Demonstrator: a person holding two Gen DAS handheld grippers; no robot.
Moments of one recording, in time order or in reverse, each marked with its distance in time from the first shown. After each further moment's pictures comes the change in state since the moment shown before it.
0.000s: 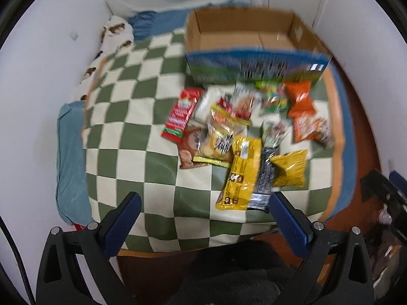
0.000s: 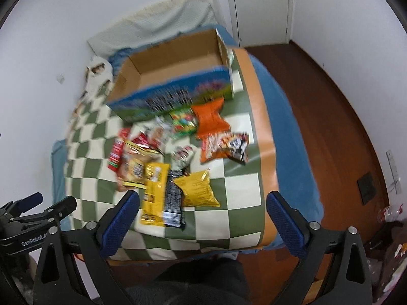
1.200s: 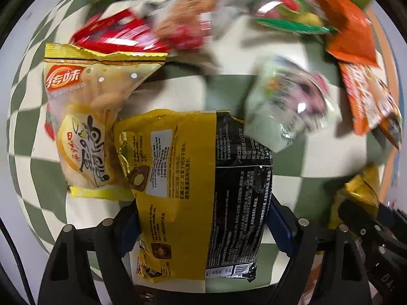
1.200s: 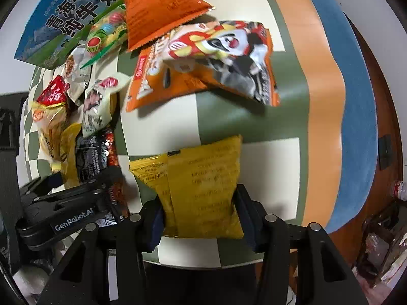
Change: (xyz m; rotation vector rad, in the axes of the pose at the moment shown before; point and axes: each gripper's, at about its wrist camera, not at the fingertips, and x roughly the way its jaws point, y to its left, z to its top) left arm 0.233 -0.079 0.035 -0.004 0.235 -0.070; right arm 0.256 -0.056 -0.030 0.066 0.382 0.061
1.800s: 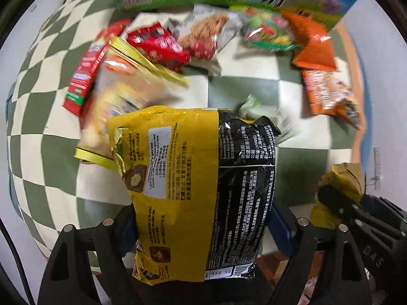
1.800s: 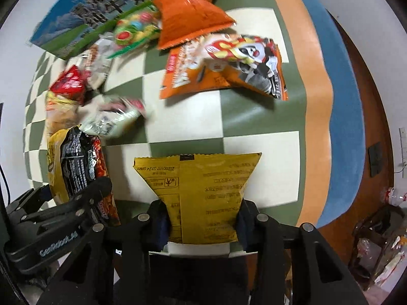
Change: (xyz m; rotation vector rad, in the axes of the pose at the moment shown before) left arm -0.034 0.030 -0.034 0.014 -0.091 -0.114; right arm -0.028 0.047 -0.021 -0.038 -0.051 -0.055
